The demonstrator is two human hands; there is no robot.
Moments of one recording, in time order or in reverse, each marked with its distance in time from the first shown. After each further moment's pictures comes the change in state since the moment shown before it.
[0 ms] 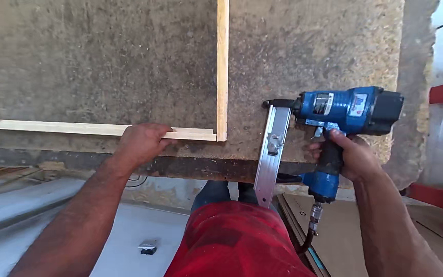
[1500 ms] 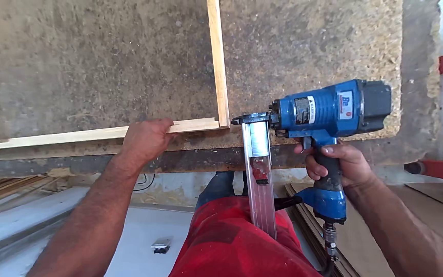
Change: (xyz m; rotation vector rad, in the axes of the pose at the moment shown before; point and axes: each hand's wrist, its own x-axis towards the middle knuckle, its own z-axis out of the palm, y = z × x) left_hand -0.002 0.028 -0.001 0.098 -0.040 -0.051; right_hand -0.049 0.054 0.017 0.566 -0.764 -0.026
